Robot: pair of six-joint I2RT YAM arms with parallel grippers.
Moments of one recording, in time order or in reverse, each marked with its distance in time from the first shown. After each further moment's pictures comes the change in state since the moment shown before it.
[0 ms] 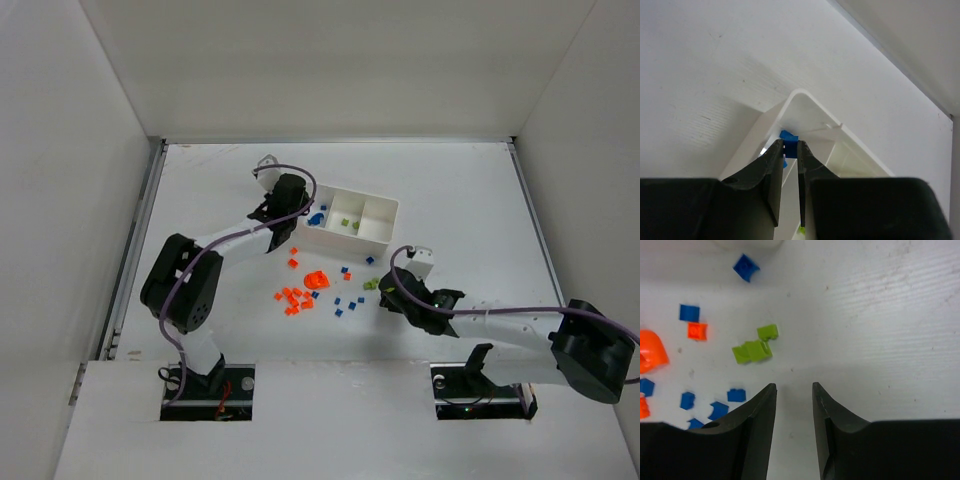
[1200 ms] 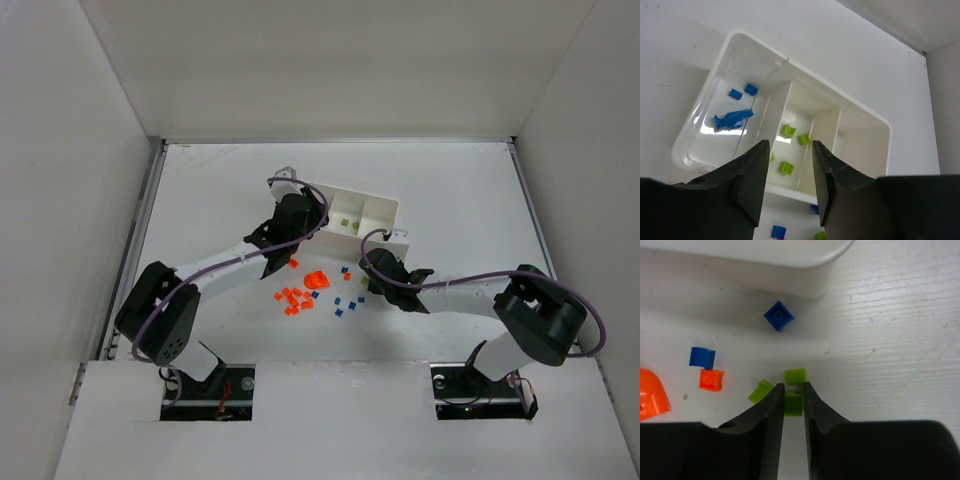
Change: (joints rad) left arm -0.110 -0.165 -0.126 0.040 0.089 0.127; right arm -0.072 0.328 0.172 0.143 -0.037 -0.167
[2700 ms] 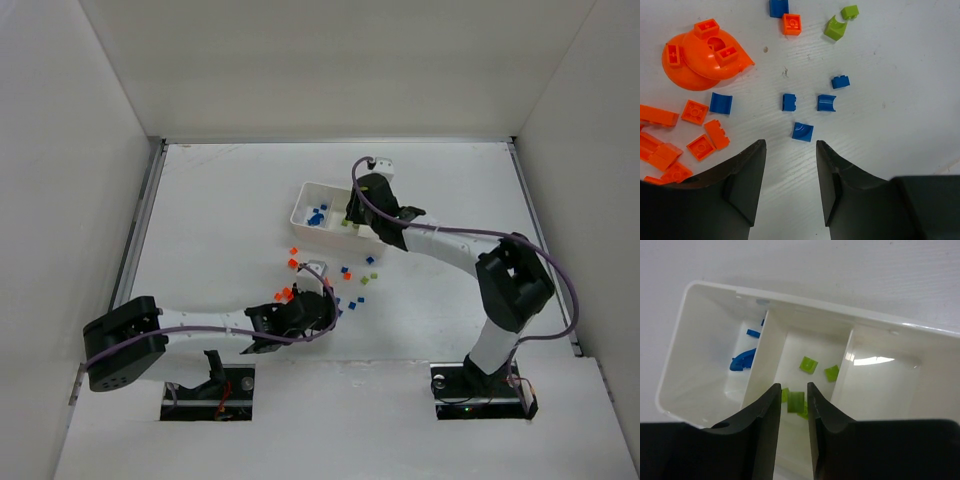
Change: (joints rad) left arm -0.539 -0.302 -0.494 -0.082 -0.108 0.017; right arm -0.211 0.229 0.539 0.003 -0.172 -0.225
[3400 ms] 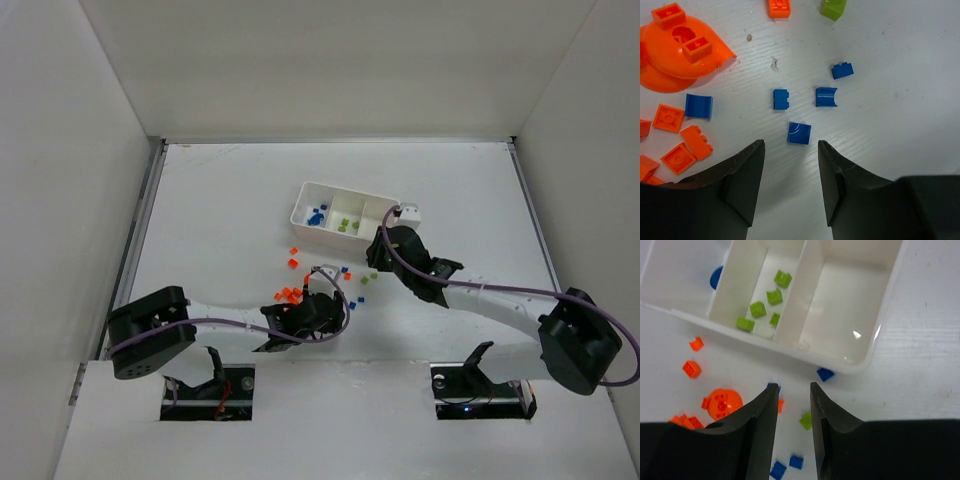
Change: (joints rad) left arm -0.014 0.139 0.025 0.062 0.030 0.045; right arm 0.097 -0.422 -0.462 0.043 0.042 0.044
